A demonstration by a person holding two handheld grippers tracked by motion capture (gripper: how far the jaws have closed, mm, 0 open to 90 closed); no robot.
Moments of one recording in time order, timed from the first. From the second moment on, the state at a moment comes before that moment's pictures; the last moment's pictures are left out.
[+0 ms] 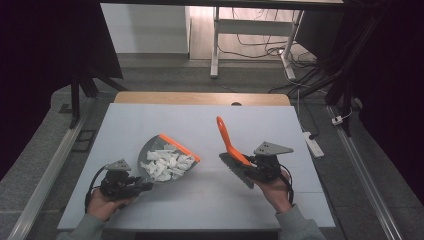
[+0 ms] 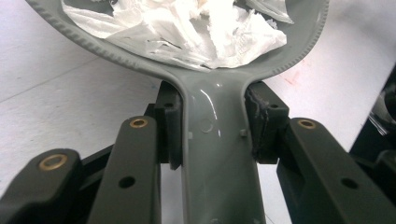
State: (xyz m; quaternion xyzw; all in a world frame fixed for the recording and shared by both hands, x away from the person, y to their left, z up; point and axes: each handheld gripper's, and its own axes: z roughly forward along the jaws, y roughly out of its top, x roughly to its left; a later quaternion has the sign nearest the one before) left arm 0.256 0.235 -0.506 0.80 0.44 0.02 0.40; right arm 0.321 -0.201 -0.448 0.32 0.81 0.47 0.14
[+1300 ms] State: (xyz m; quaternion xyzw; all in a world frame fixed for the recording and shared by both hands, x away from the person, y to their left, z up) left arm 0.251 0.240 -0.522 0.69 0.61 0.09 0.38; right arm 0.320 -0.235 -0.465 0.37 0.80 0.46 0.10
